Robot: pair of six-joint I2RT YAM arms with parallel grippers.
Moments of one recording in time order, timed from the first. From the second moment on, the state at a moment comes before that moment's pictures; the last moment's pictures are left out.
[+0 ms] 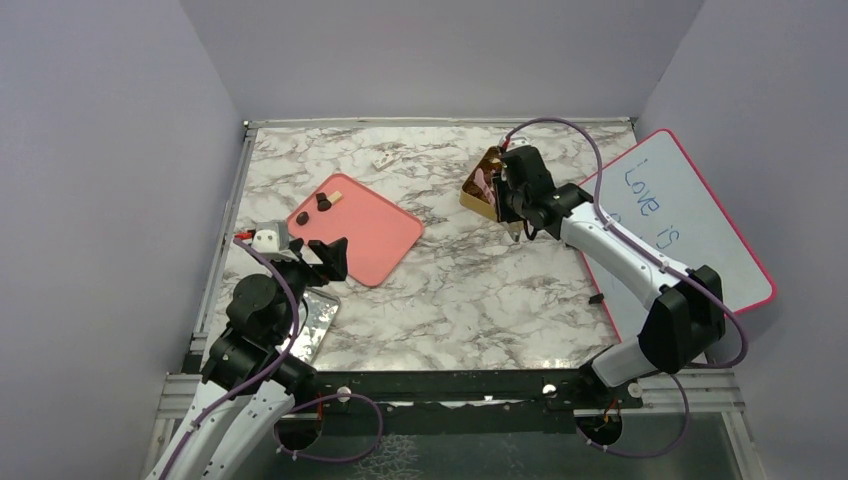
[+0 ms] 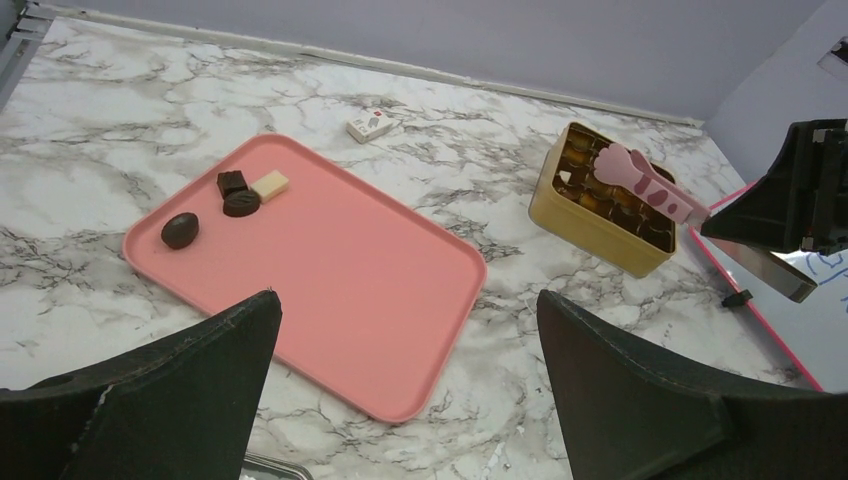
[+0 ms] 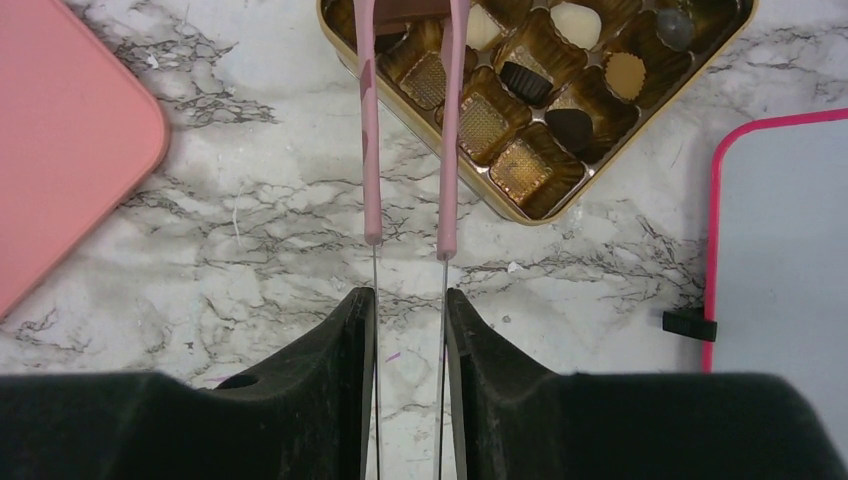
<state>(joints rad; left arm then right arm) -0.50 0.31 0.58 -0.32 -0.30 -0.32 0.55 1.49 1.25 -0.54 0.27 0.21</state>
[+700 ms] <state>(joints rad) -0.50 0.31 0.57 -0.31 -0.29 -0.30 0.54 1.52 1.21 -0.56 0.26 0.27</state>
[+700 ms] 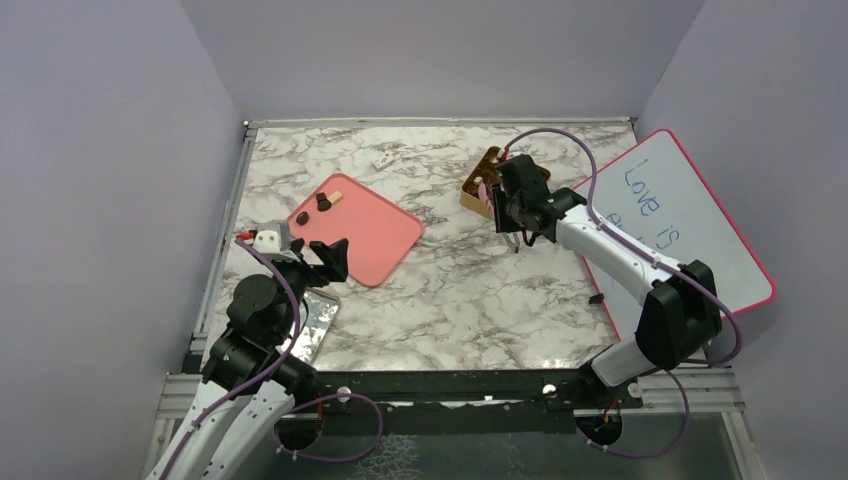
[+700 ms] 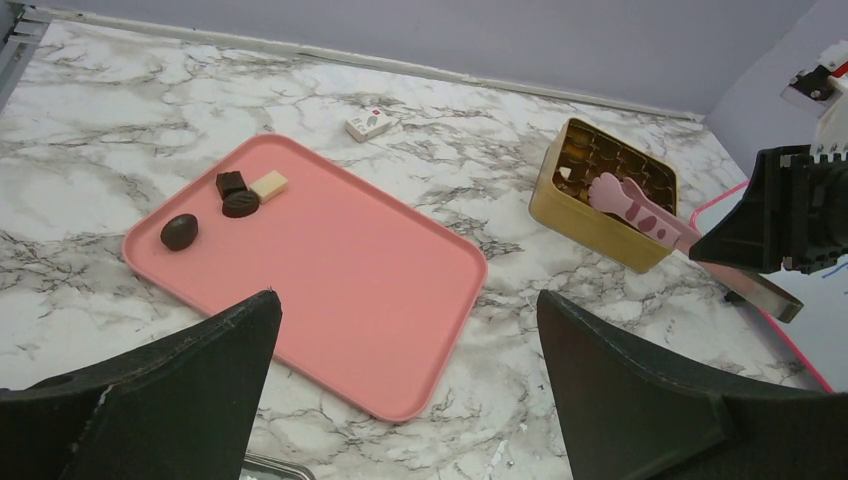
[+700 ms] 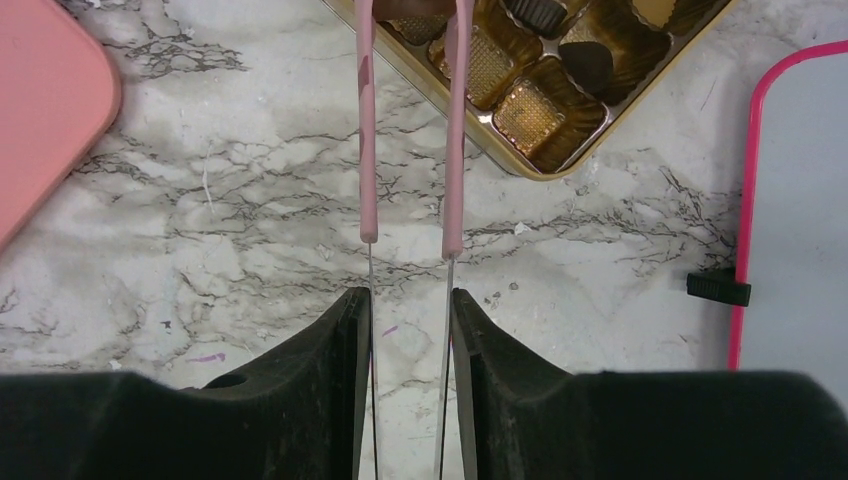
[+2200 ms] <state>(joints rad) -0.50 0.21 0.56 -0.32 -0.35 -0.29 0.58 1.41 1.23 -0.59 0.11 0.17</state>
